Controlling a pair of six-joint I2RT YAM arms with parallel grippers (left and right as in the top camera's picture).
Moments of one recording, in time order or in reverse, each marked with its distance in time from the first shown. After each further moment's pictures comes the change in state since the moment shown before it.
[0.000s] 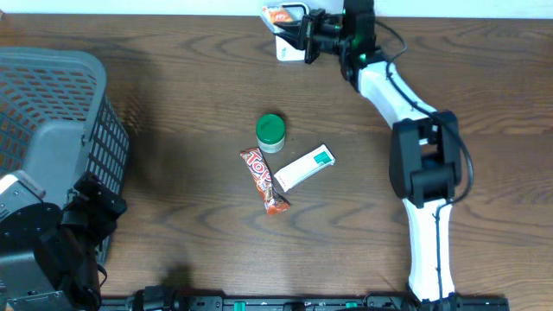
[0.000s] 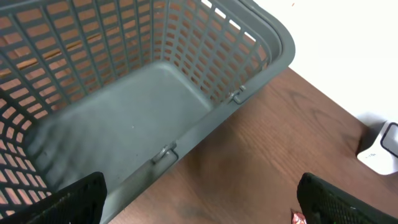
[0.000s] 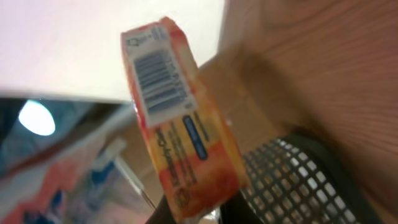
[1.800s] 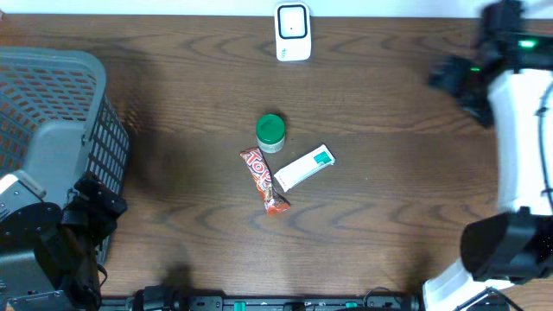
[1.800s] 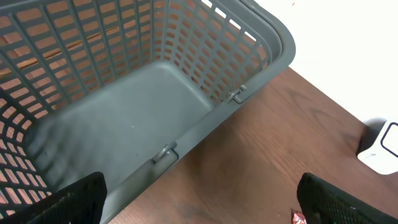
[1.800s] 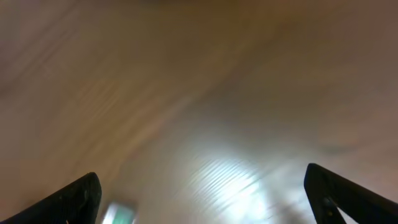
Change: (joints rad) left arm 0.000 0.000 -0.002 -0.001 0.000 0.000; right arm -0.304 -0.584 -0.077 -1.482 0.993 -1.289
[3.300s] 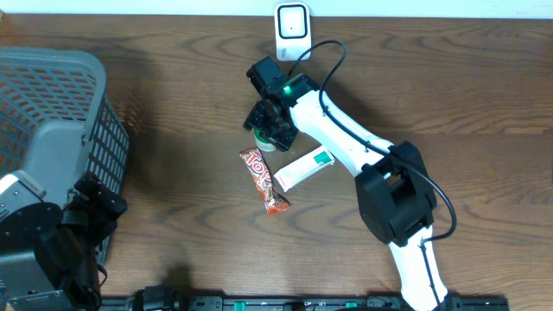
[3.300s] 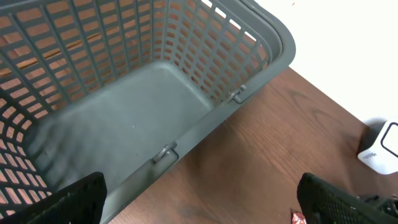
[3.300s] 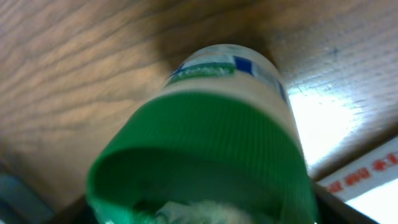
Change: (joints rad) left arm 0.000 0.000 0.000 0.000 0.000 0.000; right arm 0.688 0.434 0.000 0.406 -0.292 0.550
